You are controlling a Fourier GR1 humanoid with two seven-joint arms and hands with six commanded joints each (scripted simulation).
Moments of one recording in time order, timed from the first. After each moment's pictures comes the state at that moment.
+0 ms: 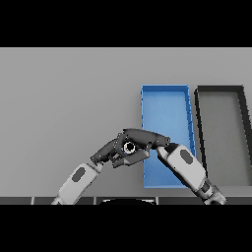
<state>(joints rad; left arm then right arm) -0.21 0.10 -0.56 -1.60 0.04 -0.23 0.02 -0.53 -0.23 0.47 -1.79 -0.45 0.53 0.22</state>
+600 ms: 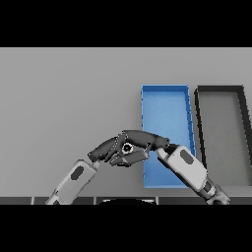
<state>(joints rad) -0.25 0.16 -0.56 -1.58 -0.14 -0.29 0.00 -0.54 -0.27 0.51 -1.80 -0.49 0.47 0.23</state>
